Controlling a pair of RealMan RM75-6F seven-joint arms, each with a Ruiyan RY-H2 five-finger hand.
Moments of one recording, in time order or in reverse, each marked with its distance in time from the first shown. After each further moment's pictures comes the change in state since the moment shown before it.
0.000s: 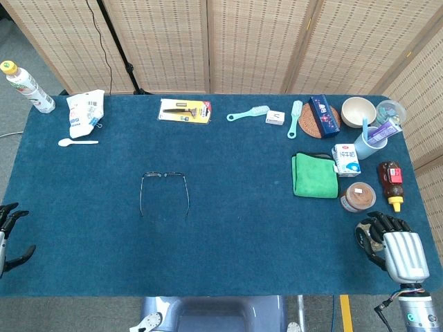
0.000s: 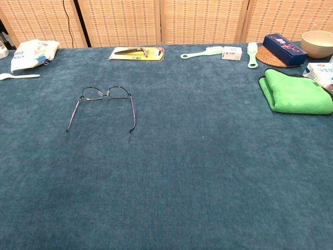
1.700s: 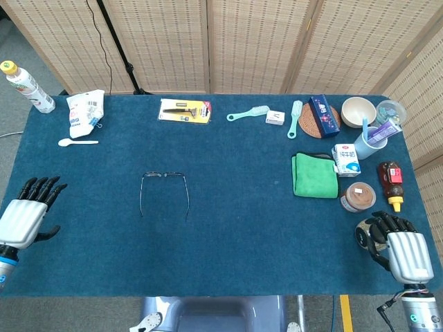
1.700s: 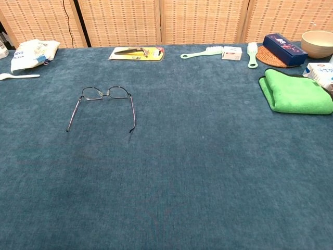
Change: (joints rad) left arm -0.257 0.084 -0.033 0.054 0.003 -0.374 0.032; right arm -0.007 0.012 0.004 -0.009 0.014 0.006 -0.018
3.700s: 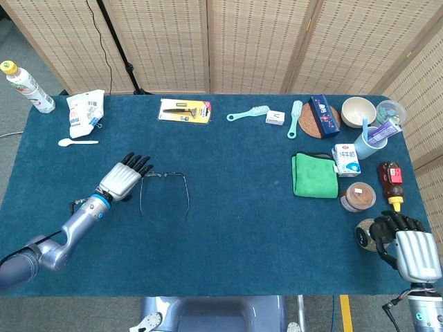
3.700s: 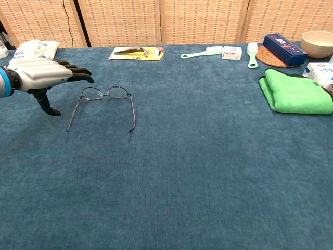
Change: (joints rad) left arm -0.526 -0.522 0.006 0.634 -0.046 -0.432 -0.011; right arm -0.008 0.012 0.016 0.006 0.043 -0.001 -0.010
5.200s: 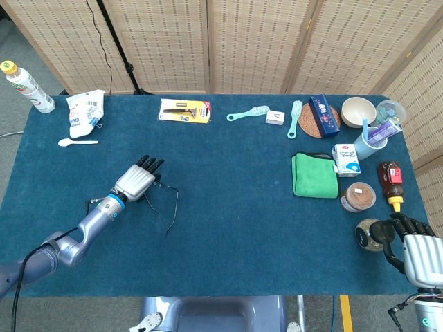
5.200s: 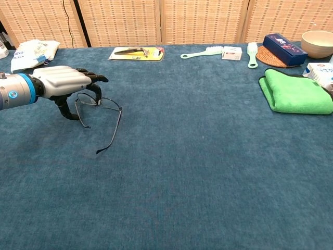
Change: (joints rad) left arm -0.055 -0.111 0.028 0.114 0.011 -0.003 -0.077; right arm -0.028 0.018 -0.001 -0.016 0.007 0.022 -0.008
